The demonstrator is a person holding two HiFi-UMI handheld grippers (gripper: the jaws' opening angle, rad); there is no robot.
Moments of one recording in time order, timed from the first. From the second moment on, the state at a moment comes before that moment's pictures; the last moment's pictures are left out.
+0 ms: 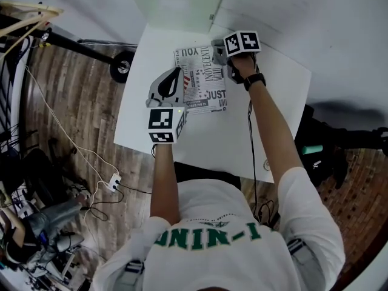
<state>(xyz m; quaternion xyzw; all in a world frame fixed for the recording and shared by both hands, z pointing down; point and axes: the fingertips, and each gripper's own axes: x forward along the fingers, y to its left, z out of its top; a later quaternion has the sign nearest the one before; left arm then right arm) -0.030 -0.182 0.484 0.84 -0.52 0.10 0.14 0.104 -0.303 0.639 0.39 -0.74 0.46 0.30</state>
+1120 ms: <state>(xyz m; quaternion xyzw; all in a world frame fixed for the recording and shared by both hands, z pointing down) -0.065 -0.168 0.478 0.82 -0.55 0.11 0.14 0.040 -0.281 0.641 0.35 -0.75 0.47 0.30</state>
